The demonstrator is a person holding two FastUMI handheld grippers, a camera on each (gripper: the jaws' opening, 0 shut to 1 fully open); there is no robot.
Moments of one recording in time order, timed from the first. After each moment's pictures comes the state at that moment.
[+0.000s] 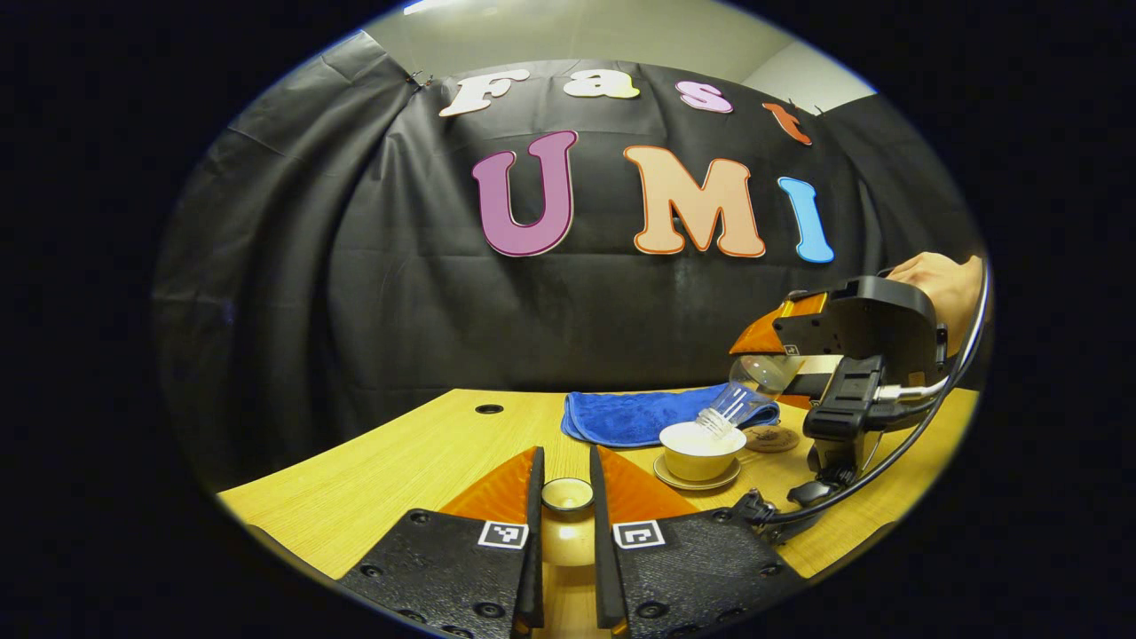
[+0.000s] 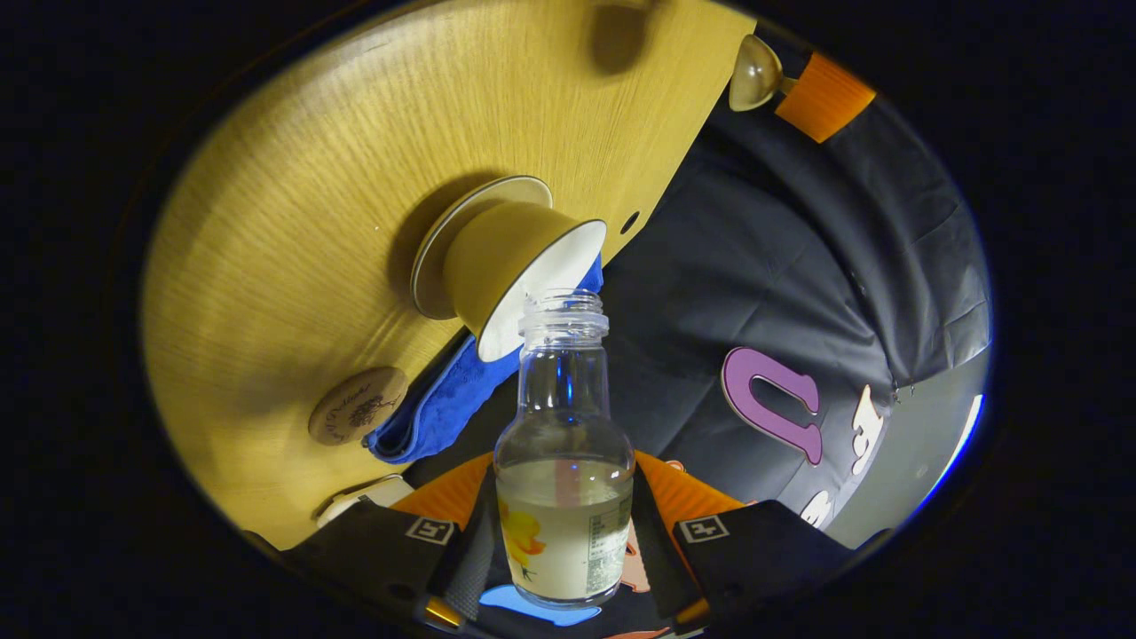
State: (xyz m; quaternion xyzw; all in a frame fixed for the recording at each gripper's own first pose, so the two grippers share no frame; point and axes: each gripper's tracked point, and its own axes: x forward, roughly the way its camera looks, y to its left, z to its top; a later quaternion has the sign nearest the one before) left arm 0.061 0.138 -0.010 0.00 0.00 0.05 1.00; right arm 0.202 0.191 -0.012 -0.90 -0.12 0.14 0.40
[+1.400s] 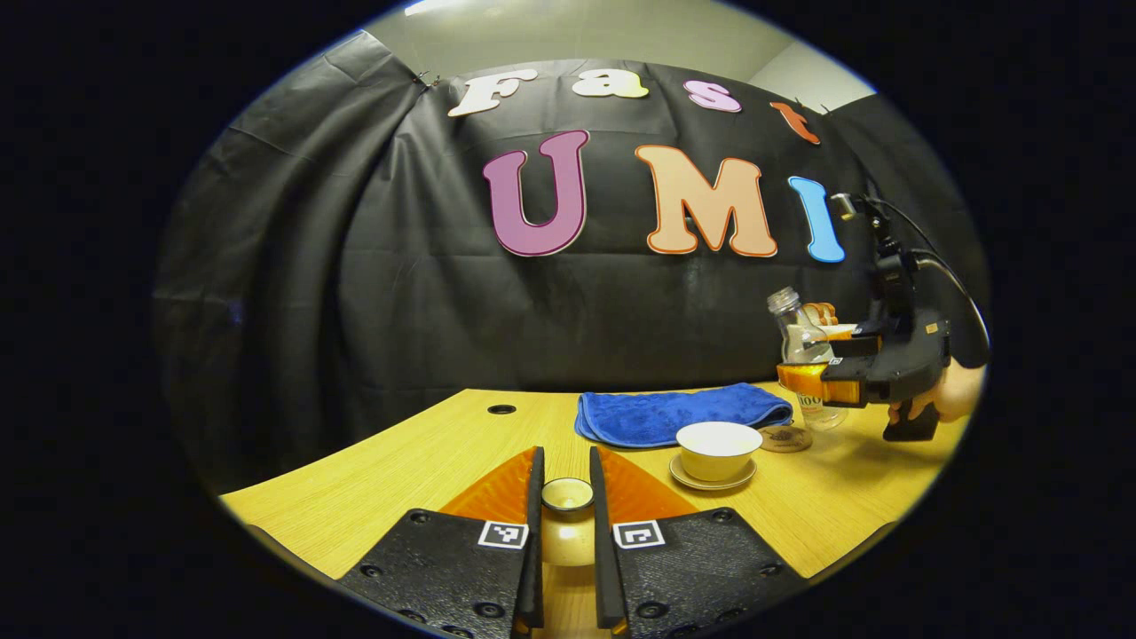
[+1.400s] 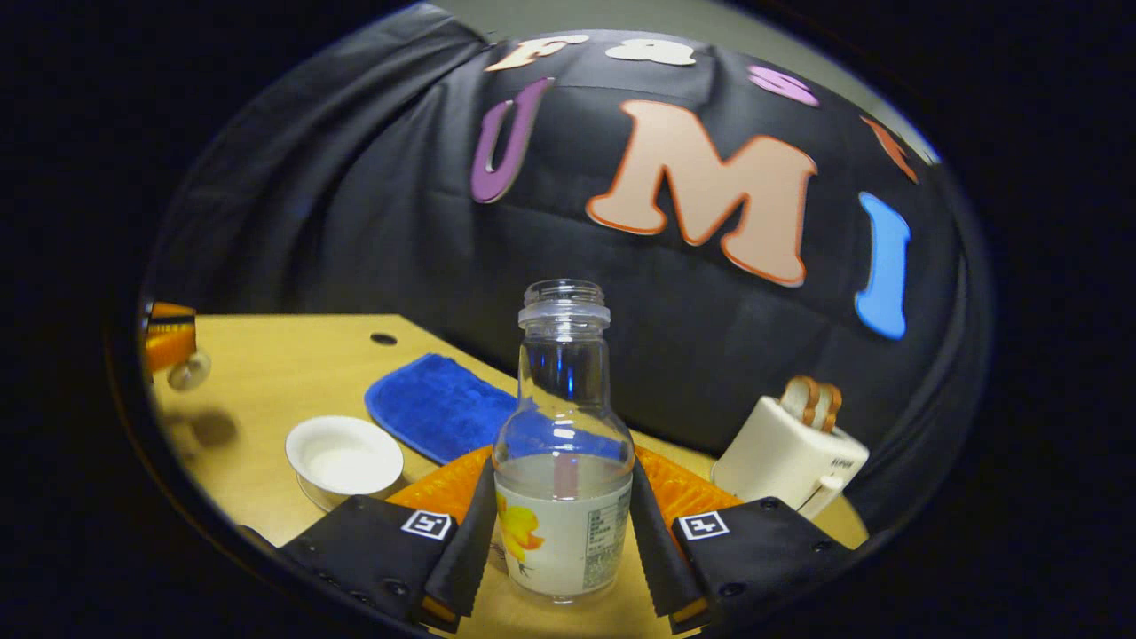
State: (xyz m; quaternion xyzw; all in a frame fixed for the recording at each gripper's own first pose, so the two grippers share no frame) left arm 0.061 0.151 -0.011 0.00 0.00 0.07 1.00; right arm 0.218 0.151 -0.021 -0.13 0.06 0.12 0.98
